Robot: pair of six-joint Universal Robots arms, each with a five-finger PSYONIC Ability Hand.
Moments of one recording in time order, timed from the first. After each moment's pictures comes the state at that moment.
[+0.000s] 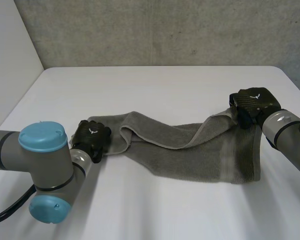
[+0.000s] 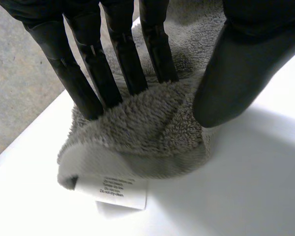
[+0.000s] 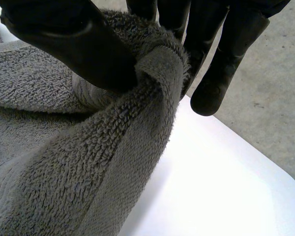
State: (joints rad) left arm 4.25 -2.14 -1.66 3.49 -1.65 3.61; right arm 1.79 -1.19 1.51 -0.04 1.37 2.76; left_hand 1.13 1.14 1.14 1.14 1.13; right_hand 1.33 1.29 1.34 1.34 1.16
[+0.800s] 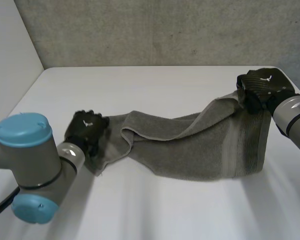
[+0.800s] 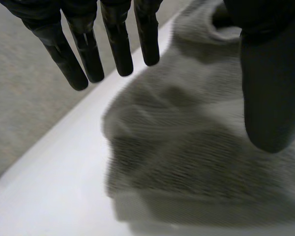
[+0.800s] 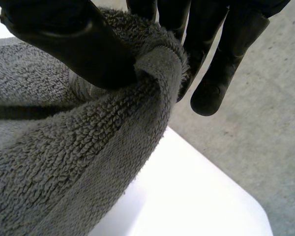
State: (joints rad) left arm 4.27 -2.01 -1.71 3.44 -1.60 3.58; right arm 1.78 -1.31 1.51 -0.03 1.37 2.76; left_hand 0.46 0.46 0.45 0.46 0.44; right_hand 1.33 1.29 1.34 1.34 1.16
